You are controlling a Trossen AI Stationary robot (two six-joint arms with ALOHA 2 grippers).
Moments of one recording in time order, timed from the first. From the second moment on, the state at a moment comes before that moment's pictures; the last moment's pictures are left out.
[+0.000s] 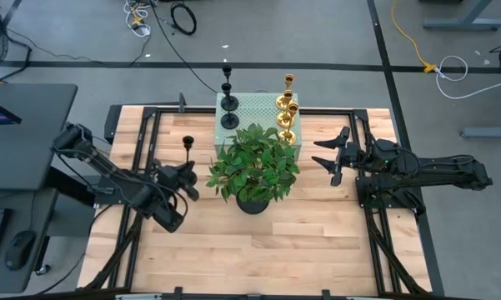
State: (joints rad) left arm -0.63 1.22 0.78 -0.94 -1.45 -1.43; right arm -0.07 0.50 0.39 0.10 0.17 -0.15
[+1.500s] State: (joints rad) left arm -0.76 1.26 0.57 -0.49 -1.52 -1.33; right arm -0.07 0.50 0.39 0.15 0.14 -0.14
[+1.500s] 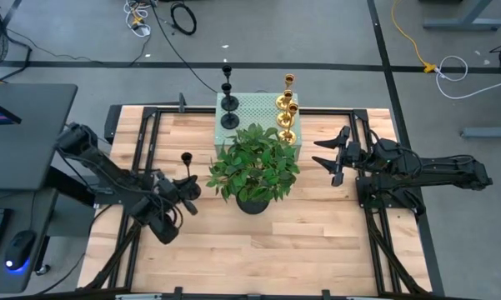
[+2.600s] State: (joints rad) left arm -0.12 1.08 0.47 0.39 -0.78 -0.13; right arm -0.07 0.50 0.39 0.14 0.06 -0.17
